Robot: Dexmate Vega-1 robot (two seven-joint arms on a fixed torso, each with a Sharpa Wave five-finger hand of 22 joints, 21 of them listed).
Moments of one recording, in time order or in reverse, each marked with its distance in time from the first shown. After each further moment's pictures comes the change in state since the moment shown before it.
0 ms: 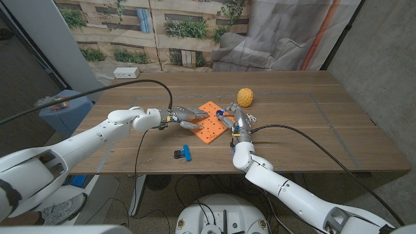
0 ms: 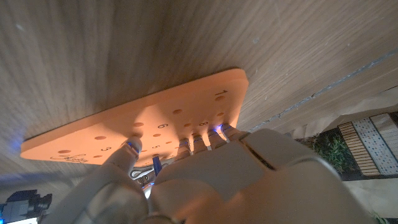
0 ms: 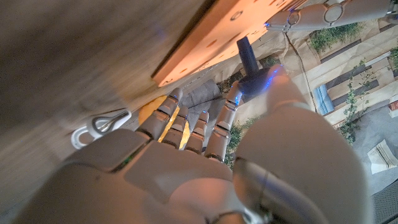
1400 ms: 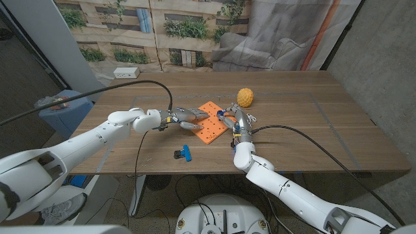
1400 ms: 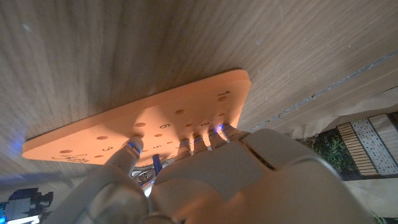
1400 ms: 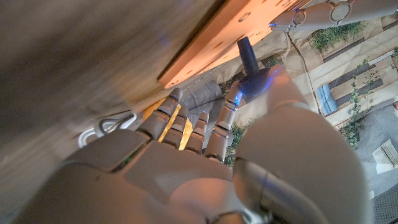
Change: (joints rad) left arm 0.016 0.007 -0.003 -0.021 -0.003 0.017 0.000; left_hand 0.000 0.000 0.007 -0.007 0.000 0.000 0.000 0.000 0.000 0.000 0.000 -0.004 0.000 0.001 0.000 -0.002 0.000 -0.001 0.001 0.002 0.000; right arm -0.004 -0.005 0.007 0.004 0.013 0.009 0.003; right_hand 0.000 0.000 -0.005 0.003 0.001 -0.004 -0.004 0.000 0.000 0.000 0.000 0.000 0.000 0.000 0.000 0.000 0.005 -0.007 0.007 0.000 0.000
